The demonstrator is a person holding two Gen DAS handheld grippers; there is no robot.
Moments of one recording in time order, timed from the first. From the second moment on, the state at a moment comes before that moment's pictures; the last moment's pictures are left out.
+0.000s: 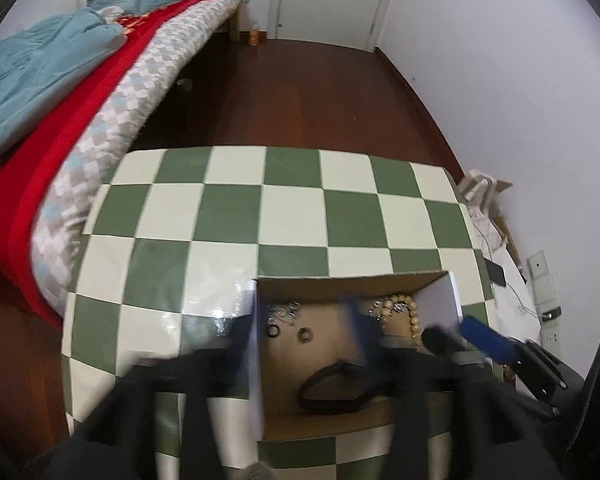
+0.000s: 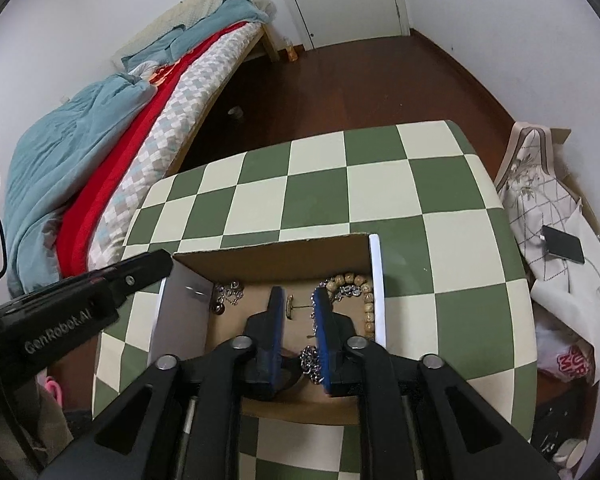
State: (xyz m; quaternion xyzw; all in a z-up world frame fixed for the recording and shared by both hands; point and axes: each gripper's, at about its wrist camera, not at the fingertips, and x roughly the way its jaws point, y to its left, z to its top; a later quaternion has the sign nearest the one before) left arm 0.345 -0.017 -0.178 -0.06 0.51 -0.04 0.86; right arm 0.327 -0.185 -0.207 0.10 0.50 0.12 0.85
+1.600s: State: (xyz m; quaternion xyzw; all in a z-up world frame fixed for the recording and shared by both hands) left arm 0.135 0.000 -0.009 -0.02 0.40 0.02 0.92; right arm 0.113 -0.201 0.003 0.01 0.43 -0.02 0.90
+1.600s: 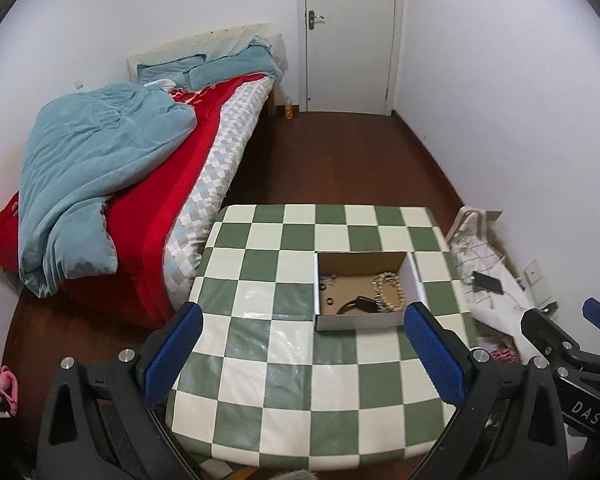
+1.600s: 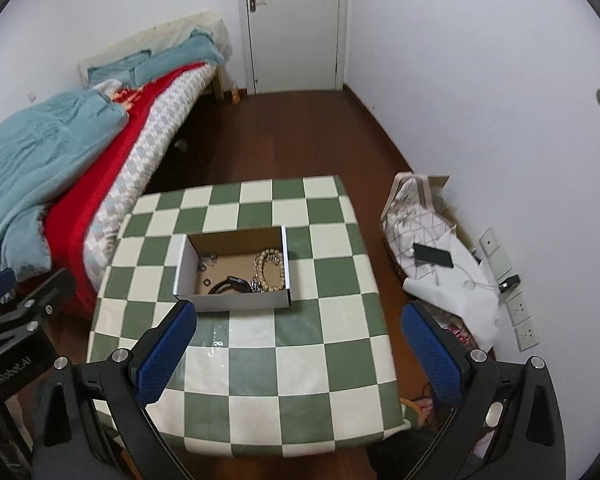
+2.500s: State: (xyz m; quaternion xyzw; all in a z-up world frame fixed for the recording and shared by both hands) left arm 0.128 0.002 0.040 -0.02 0.41 0.03 0.91; right arm 0.102 -0.195 0.081 -0.01 0.42 -0.01 0.91
